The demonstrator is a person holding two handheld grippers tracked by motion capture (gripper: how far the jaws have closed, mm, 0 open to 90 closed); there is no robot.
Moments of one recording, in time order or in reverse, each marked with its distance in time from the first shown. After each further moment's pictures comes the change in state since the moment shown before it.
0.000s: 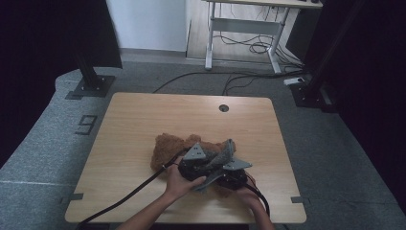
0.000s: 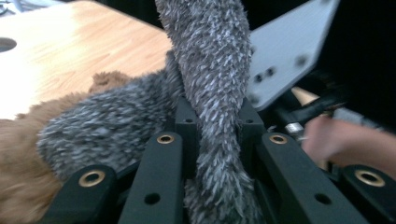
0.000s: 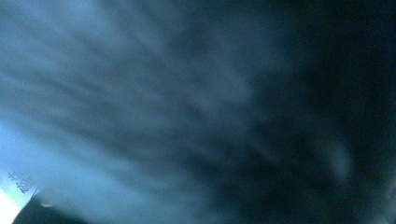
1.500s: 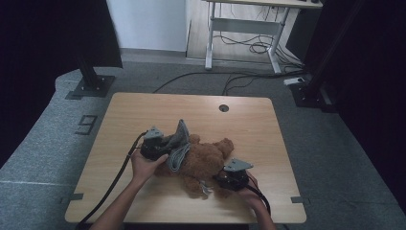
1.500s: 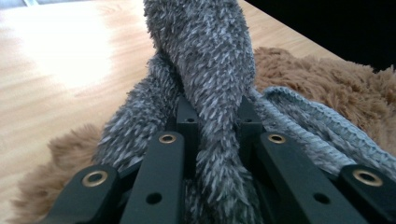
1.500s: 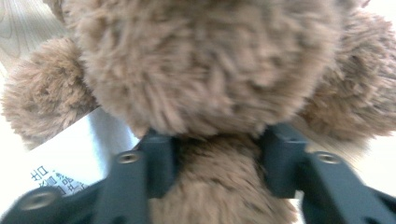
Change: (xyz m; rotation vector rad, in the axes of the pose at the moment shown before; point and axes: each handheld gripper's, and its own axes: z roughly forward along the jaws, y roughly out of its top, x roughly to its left) left arm 0.108 -0.037 -0.079 -0.012 0.227 -0.210; right arm 0.000 0.000 -0.007 0.010 -0.004 -0.032
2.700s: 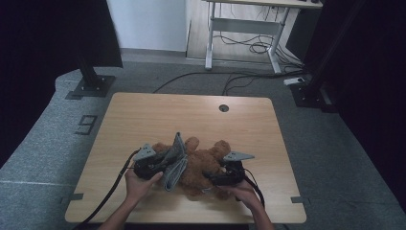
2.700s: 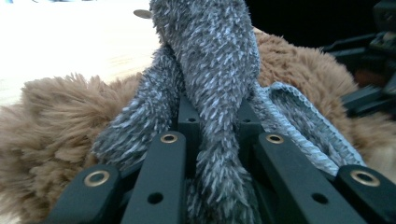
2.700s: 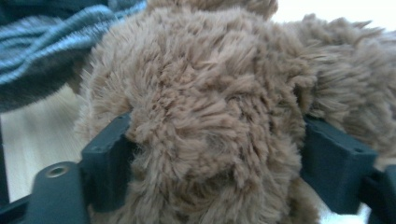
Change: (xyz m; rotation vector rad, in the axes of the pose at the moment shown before) left arm -0.026 -0.042 -0.027 -0.076 -0.041 0.028; right arm 0.004 0.029 0.000 -0.031 0.135 0.262
